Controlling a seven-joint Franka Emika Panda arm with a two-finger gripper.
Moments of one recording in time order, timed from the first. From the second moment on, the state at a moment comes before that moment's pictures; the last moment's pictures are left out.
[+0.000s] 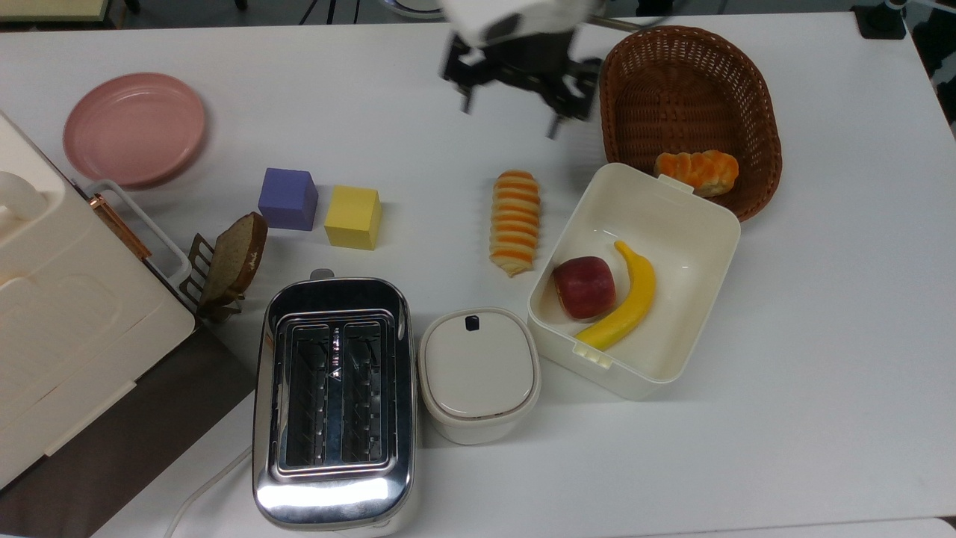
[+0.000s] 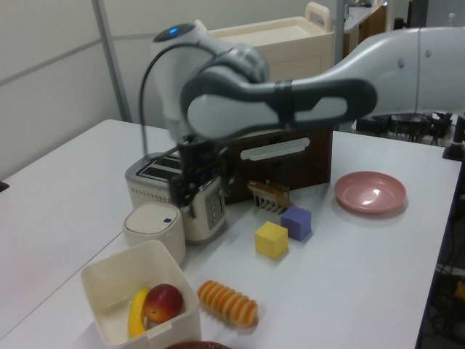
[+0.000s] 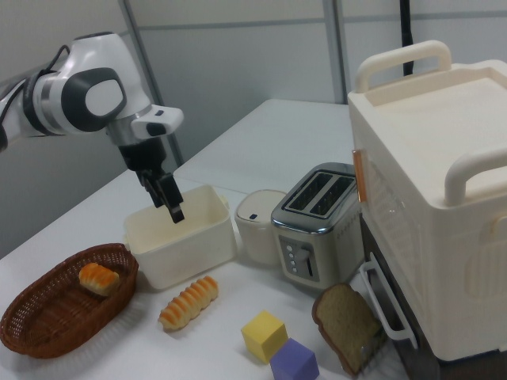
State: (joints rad) arm 0.23 0.27 0.00 -1.36 -0.09 1.60 0.51
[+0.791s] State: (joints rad) arm -0.06 0.19 0.00 -1.47 -0.08 1.57 0.15
